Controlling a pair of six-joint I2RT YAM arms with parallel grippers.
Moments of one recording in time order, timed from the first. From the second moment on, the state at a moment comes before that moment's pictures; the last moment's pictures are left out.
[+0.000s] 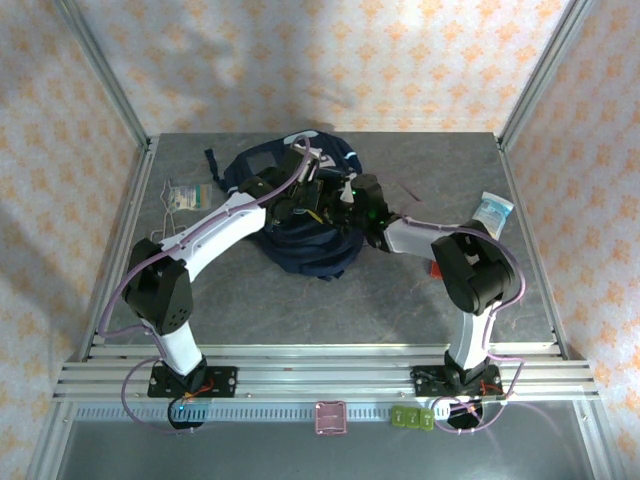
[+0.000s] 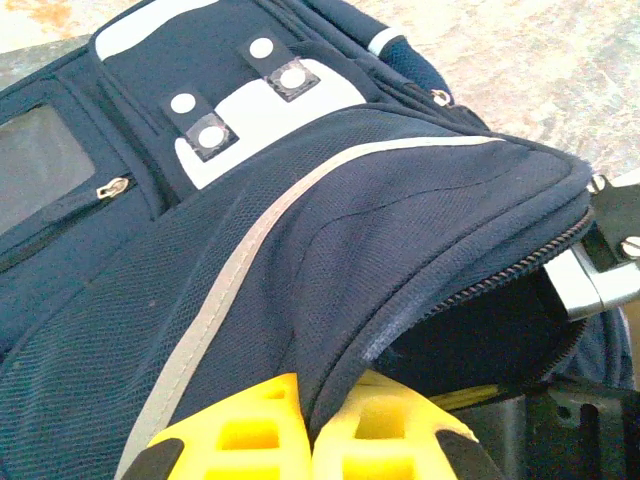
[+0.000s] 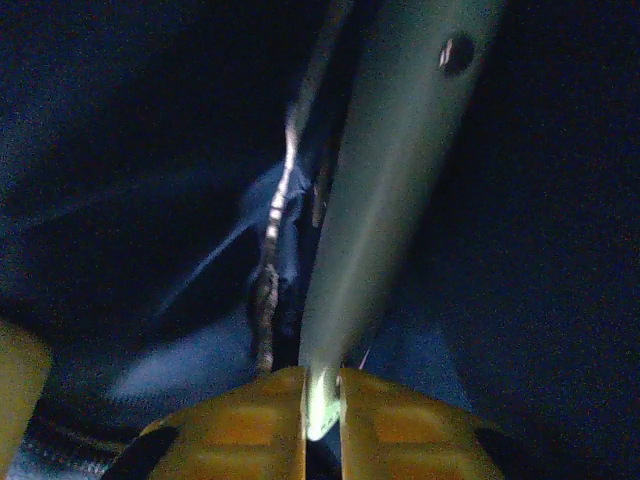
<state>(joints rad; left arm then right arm) -0.56 1.74 1.49 -0.52 -0.22 -0.25 0.55 1.87 1.09 0.38 -0.52 1.18</state>
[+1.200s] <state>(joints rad) -0.56 1.74 1.48 -0.50 -0.21 -0.26 0.10 1.34 0.73 -0.47 0.17 0.86</state>
